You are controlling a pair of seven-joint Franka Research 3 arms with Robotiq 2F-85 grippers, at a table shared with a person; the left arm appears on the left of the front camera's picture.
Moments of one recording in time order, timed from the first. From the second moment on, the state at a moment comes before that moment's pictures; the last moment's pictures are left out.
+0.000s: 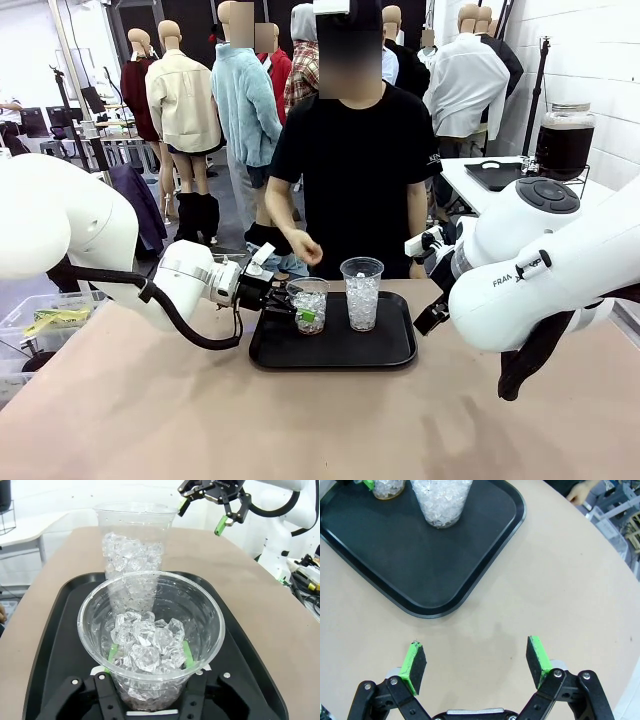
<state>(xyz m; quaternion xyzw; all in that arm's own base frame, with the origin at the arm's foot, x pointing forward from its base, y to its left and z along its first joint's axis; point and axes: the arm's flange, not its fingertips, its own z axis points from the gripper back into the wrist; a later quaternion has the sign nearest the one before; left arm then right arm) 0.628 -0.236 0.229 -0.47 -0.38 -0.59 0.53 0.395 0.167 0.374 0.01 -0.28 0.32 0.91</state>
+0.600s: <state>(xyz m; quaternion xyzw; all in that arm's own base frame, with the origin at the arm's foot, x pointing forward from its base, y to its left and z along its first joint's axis) 0.624 -0.226 0.239 -0.45 -0.40 -0.61 0.52 0.395 0.167 0.374 0.01 -0.28 0.32 0.91</state>
